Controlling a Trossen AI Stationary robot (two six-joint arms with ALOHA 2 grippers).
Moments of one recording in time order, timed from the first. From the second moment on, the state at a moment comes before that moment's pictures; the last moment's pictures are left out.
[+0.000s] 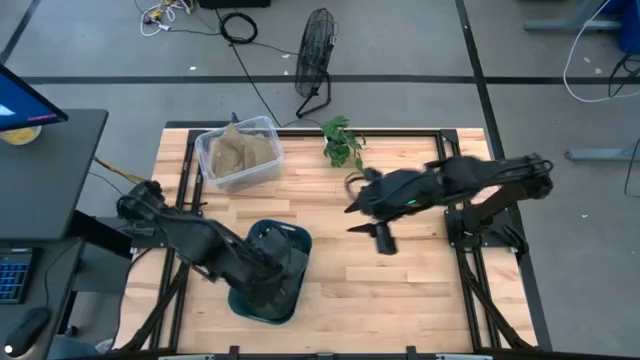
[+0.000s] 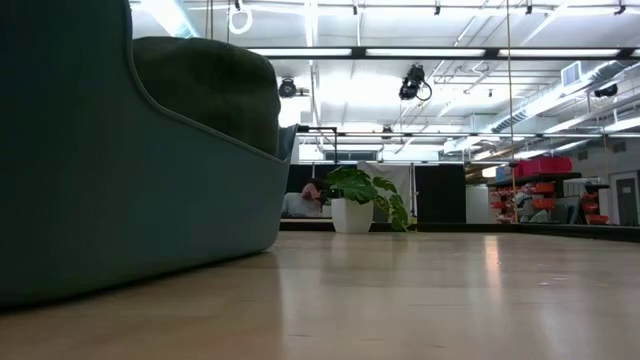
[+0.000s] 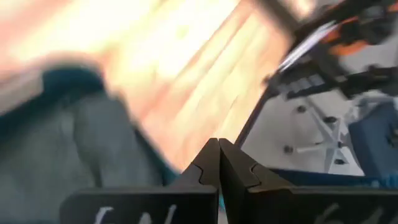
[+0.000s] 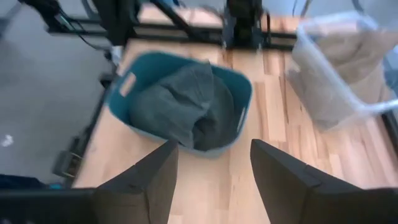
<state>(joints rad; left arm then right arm) -0.59 1.76 2.08 -1.28 -0.33 -1.23 0.25 1.50 1.79 -0.96 0.09 0.08</state>
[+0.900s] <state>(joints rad) -0.59 1.25 1.57 -0.96 -0.77 -0.61 0.28 0.74 1.28 -0.68 0.12 0.09</state>
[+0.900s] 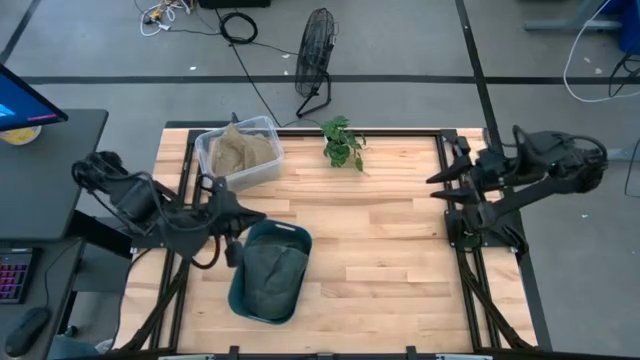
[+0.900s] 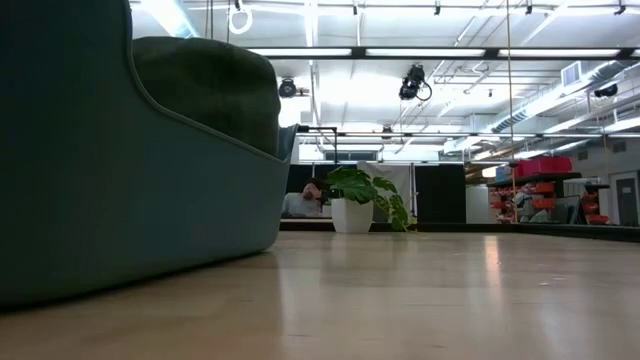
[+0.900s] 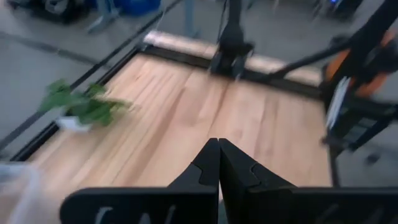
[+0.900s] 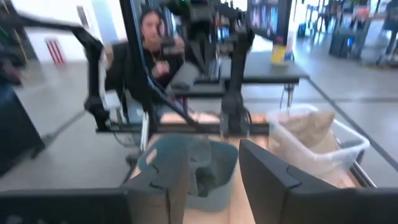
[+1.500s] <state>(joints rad) -0.34 0.70 0.67 -0.10 -0.62 -0.38 0.28 0.27 0.88 -0.45 0.12 0.04</state>
